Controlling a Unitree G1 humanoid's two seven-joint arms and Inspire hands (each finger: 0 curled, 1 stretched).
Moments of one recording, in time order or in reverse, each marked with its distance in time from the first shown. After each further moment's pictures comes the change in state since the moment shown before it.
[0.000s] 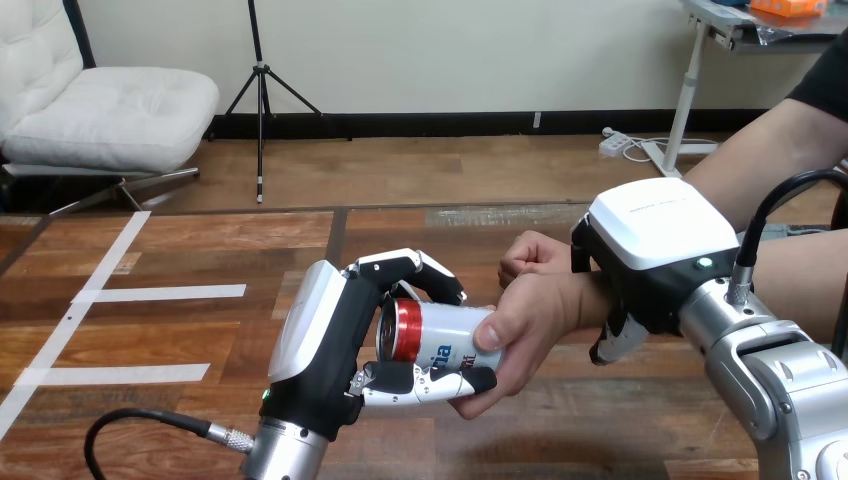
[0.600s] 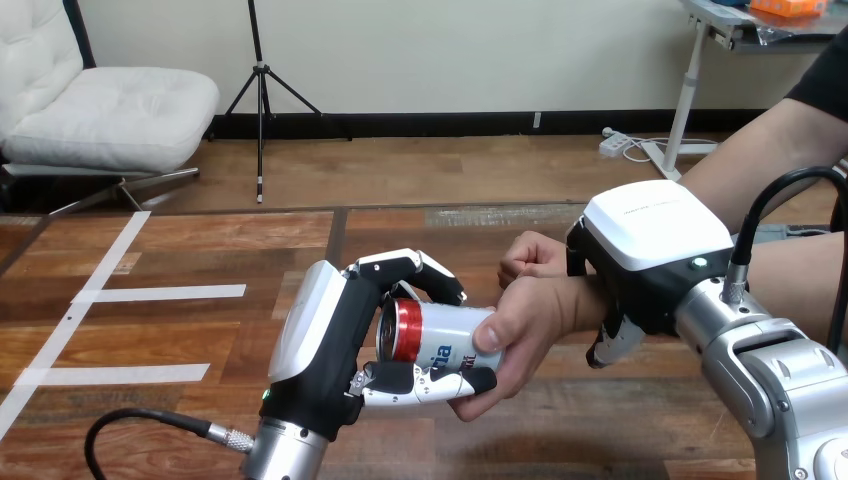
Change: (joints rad) left arm 0.000 0.000 0.000 0.000 -0.001 0.000 0.000; right arm -0.008 0.006 0.002 -0.004 0.001 -0.004 0.029
